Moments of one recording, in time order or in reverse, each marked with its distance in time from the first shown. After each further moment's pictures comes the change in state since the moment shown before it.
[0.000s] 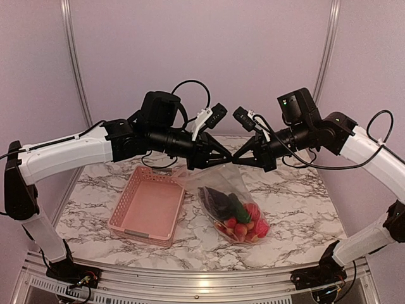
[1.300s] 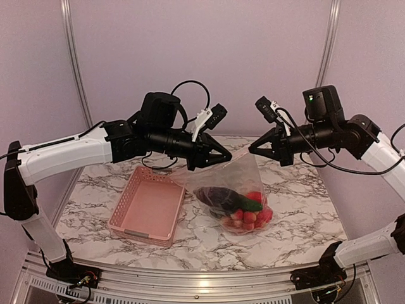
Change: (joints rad) left arm -0.002 -0.004 -0.010 0.008 -0.027 0.019; right arm -0.057 -0.138 -0.021 -0.014 0.094 0.013
